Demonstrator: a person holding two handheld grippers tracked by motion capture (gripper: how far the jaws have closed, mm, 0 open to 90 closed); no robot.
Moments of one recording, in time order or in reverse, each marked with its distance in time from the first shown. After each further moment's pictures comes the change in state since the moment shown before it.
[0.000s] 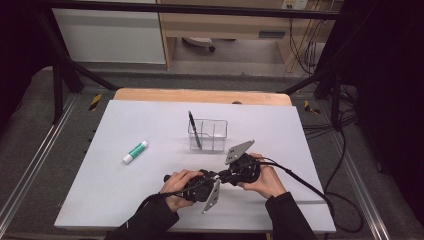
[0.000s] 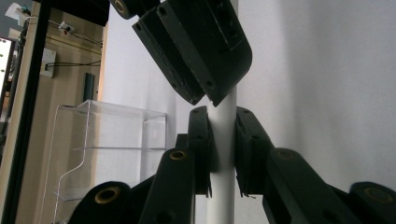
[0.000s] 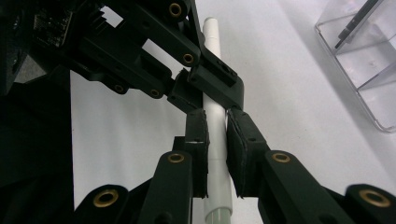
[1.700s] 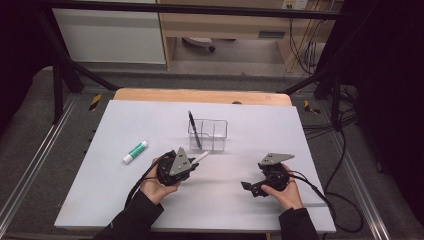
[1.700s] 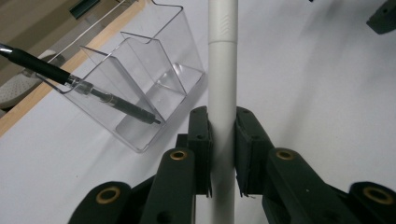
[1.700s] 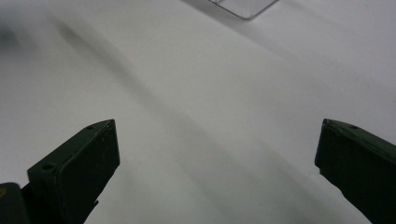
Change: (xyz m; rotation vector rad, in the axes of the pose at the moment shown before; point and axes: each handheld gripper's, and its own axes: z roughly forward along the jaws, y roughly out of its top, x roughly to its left) left arm 0.035 -0.065 -0.032 -0.088 -0.013 -0.746; right arm -0.017 -0.100 -0.018 -0.167 -0.279 0.369
